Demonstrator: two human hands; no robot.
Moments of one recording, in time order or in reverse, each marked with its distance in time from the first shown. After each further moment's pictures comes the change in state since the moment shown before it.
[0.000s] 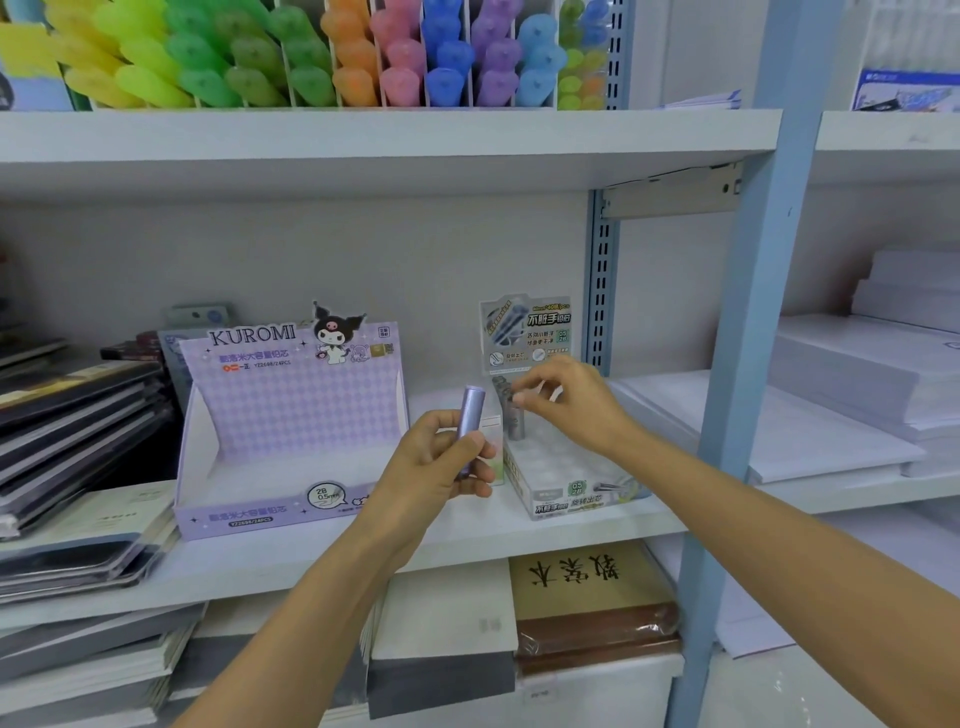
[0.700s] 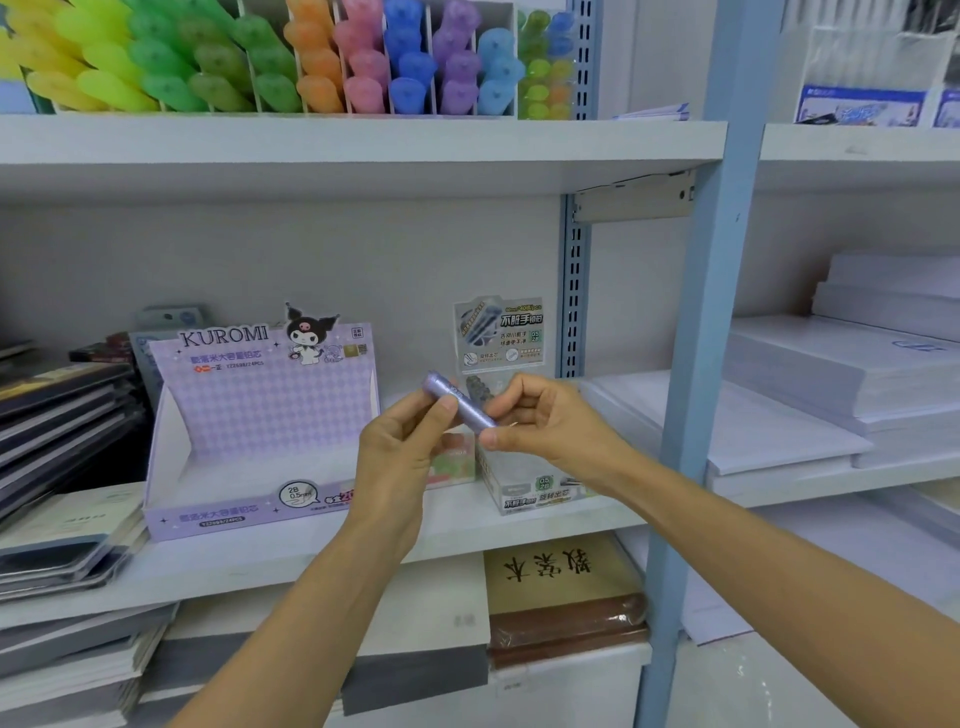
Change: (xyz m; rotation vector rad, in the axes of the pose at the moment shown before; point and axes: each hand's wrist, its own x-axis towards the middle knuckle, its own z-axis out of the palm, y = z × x) left_hand 0.006 -0.002 0.020 -0.117 0.223 0.125; right_hand -0.047 -0.036 -0.018 0.748 -0.205 0.042
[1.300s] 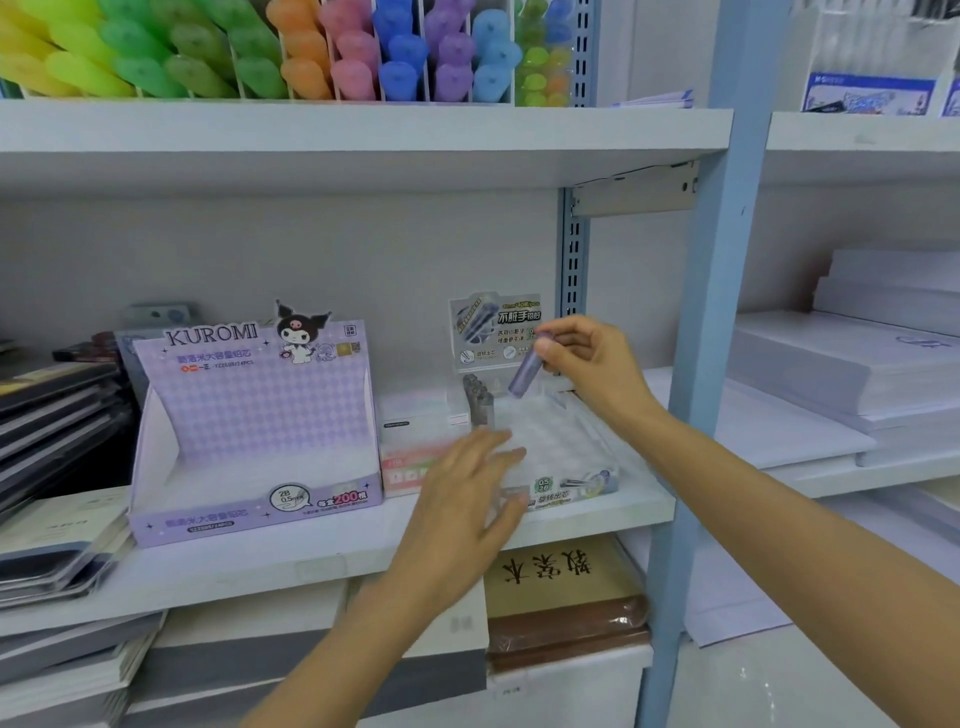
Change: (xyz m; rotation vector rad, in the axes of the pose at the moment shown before) left_hand -0.024 -0.038 0.007 1.075 -0.384 0.491; right_hand 0.032 -0.001 -0.046 -0.246 0.448 -0.063
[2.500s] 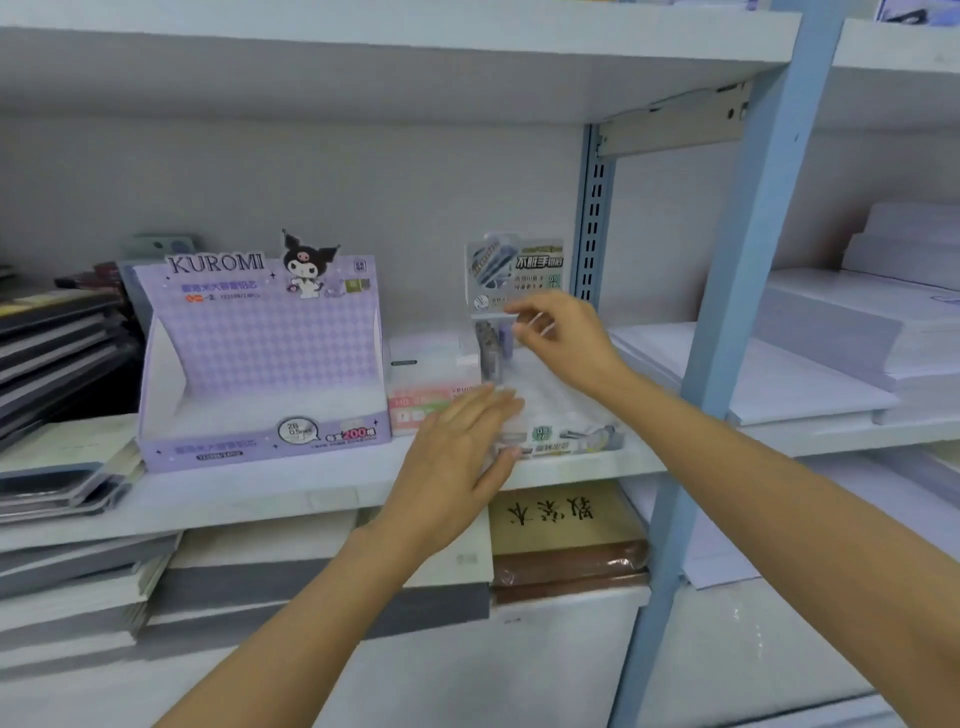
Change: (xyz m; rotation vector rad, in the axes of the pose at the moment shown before) left_hand -0.012 -0.018 0.000 0.093 0.006 0.066; right_hand 0.001 0.026 0.034 -0.582 -0.194 -0.185
